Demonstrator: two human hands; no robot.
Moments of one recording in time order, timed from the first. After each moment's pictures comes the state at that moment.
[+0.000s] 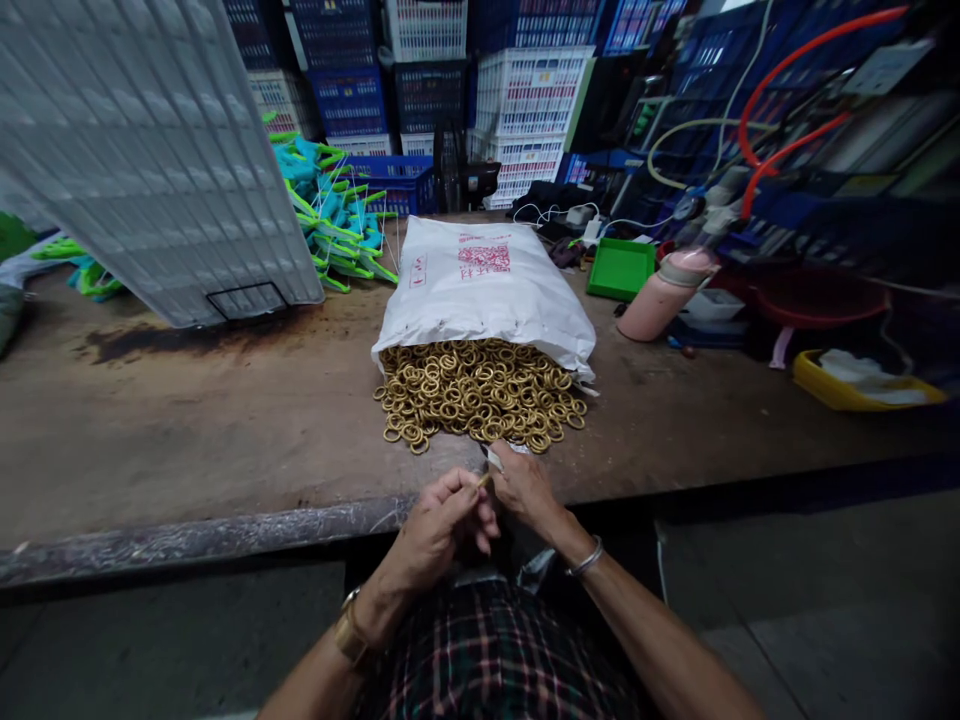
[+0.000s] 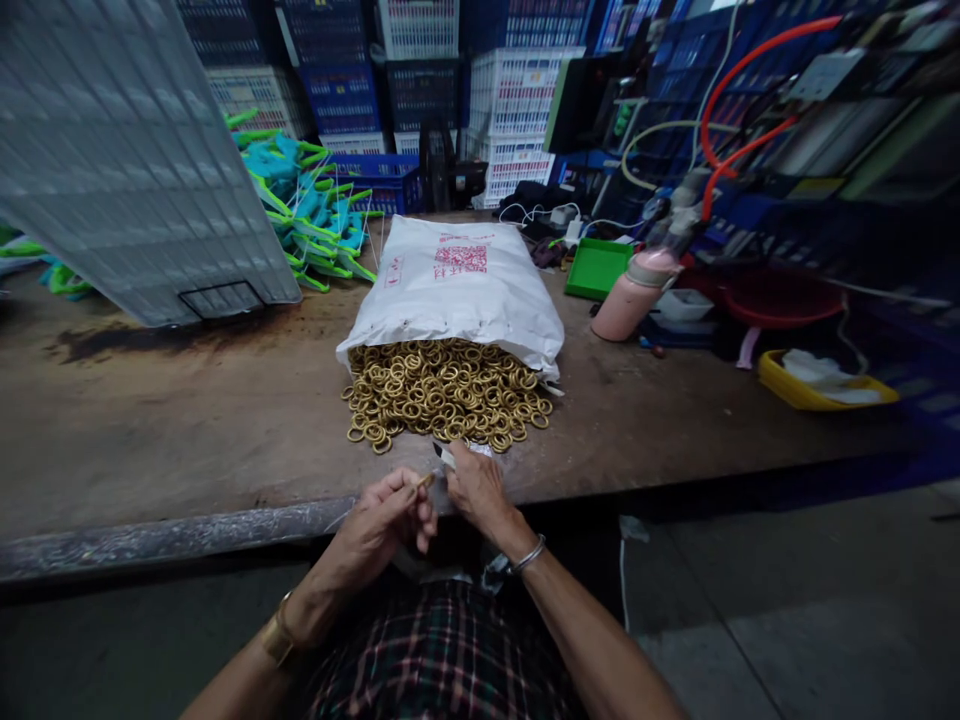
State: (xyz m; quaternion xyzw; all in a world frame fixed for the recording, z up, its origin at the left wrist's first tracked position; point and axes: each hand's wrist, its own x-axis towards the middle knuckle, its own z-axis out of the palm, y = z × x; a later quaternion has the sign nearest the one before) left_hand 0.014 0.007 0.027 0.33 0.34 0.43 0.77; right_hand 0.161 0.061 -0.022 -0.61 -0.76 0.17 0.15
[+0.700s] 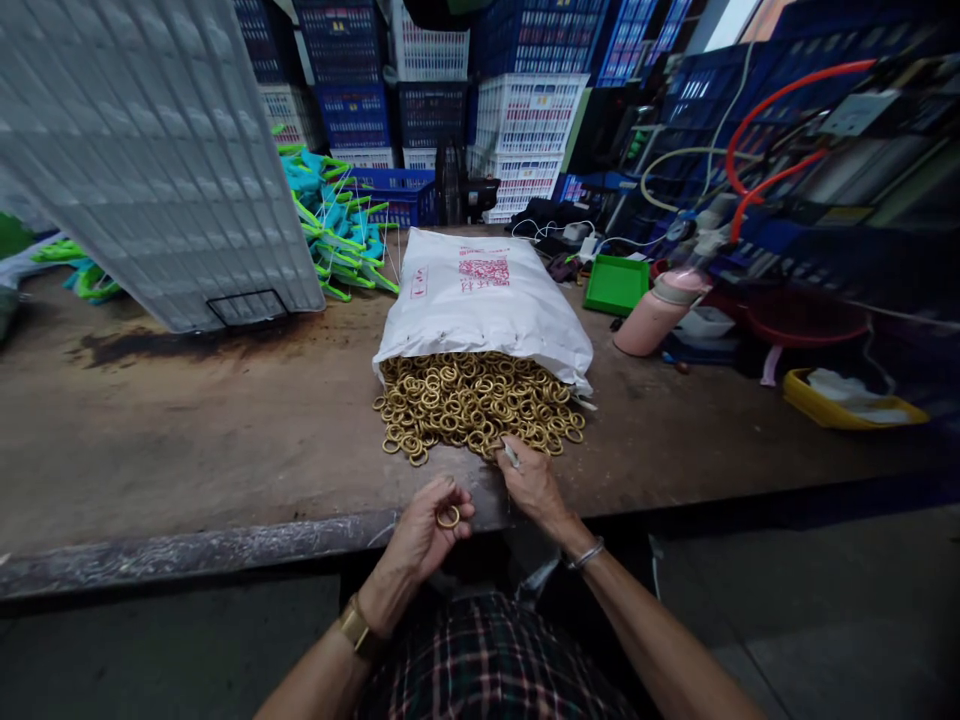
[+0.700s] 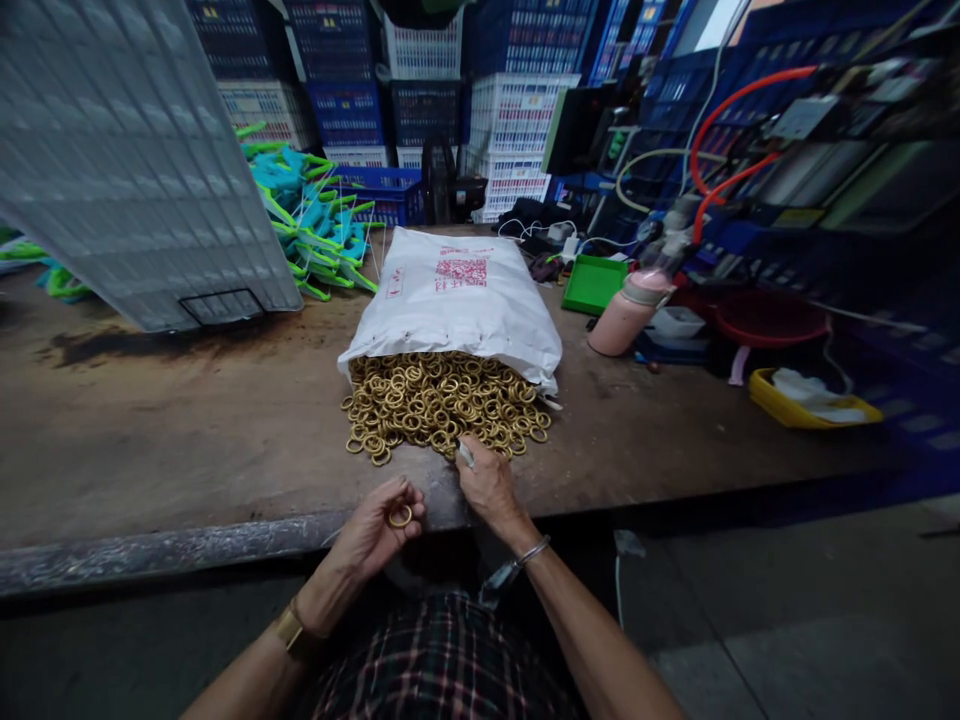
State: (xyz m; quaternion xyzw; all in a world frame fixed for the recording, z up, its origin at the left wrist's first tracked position) left_hand 0.010 0.026 -0.005 0.14 0.41 0.46 0.77; right_hand 0.170 0.077 -0.025 -0.63 -0.70 0.20 0.29
